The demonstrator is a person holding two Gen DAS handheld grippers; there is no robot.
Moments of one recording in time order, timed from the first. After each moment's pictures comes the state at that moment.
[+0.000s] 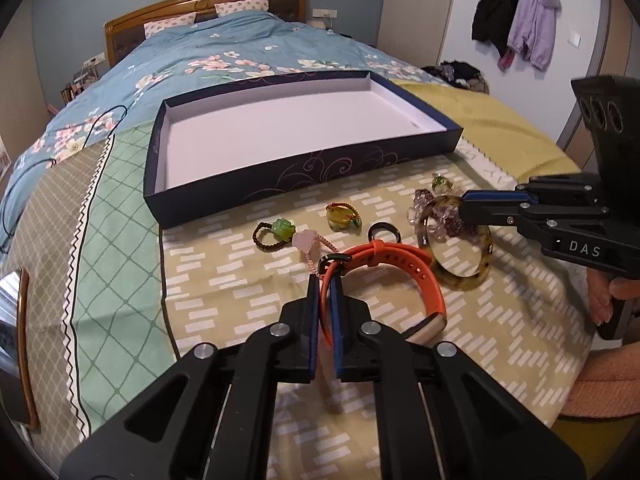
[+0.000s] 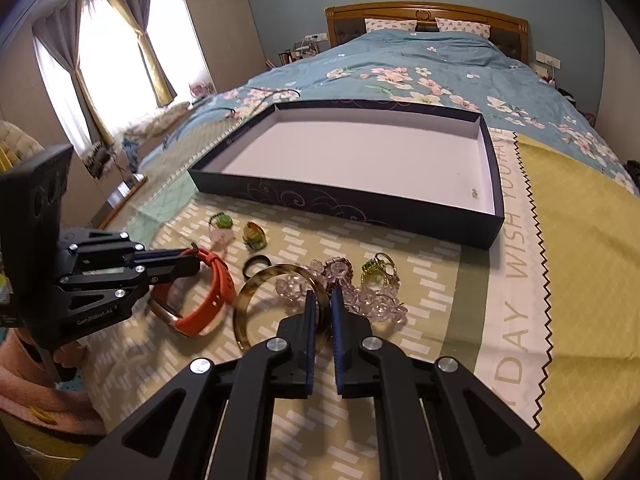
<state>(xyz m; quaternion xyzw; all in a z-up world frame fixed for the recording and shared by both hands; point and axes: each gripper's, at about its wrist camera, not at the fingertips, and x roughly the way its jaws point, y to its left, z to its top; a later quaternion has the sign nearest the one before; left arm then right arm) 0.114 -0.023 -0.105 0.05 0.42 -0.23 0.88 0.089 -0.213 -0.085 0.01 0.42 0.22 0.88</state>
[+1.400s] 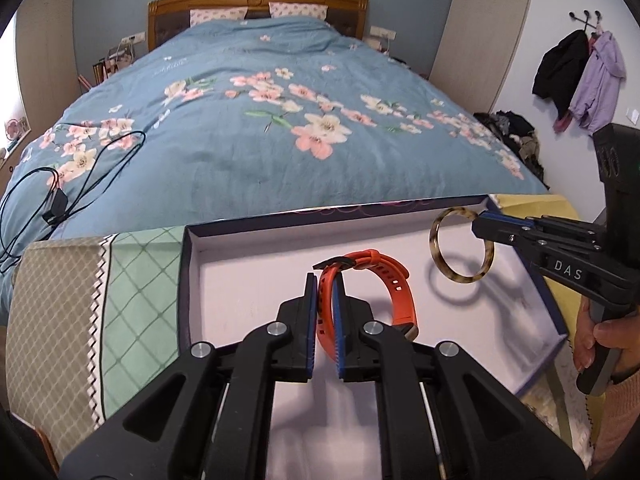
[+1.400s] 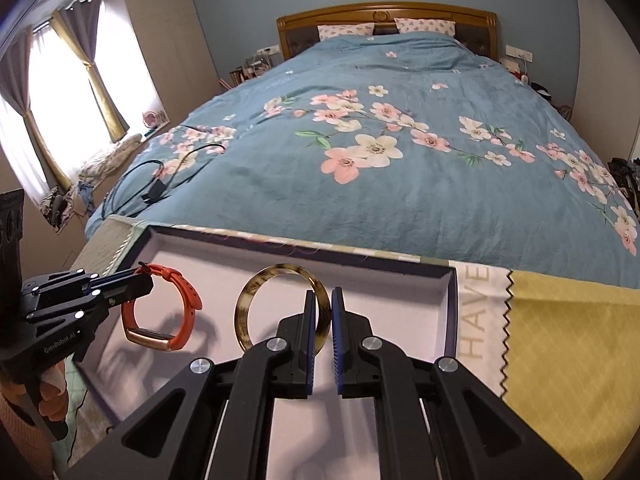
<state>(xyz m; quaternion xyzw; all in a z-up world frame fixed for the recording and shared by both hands) 0.339 -0.025 -0.067 0.00 0.42 -0.16 0.89 0.301 -0.231 -0.067 0.03 0.43 0.14 0.89</state>
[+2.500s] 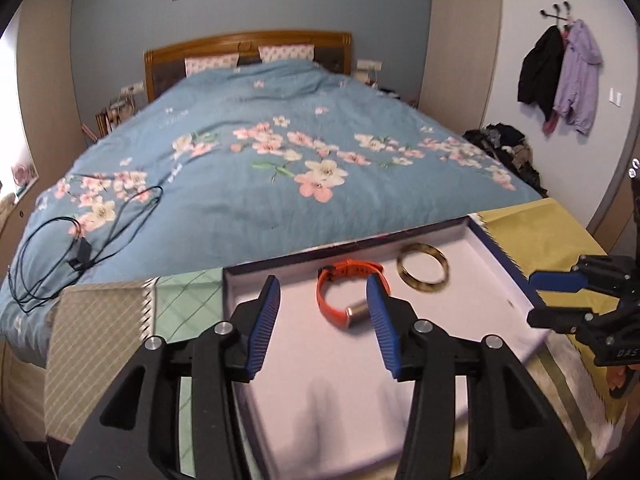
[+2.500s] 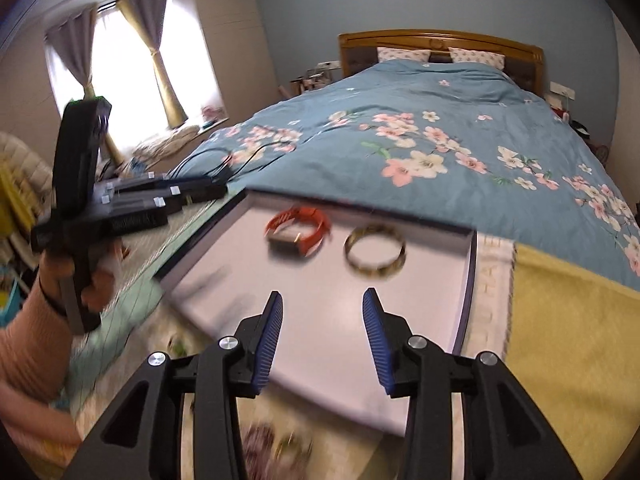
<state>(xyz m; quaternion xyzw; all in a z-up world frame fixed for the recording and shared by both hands) 0.288 -0.011 -0.028 0.03 0.33 -0.17 0.93 0.184 -0.232 -0.036 -0.01 0.38 0.25 0.89</state>
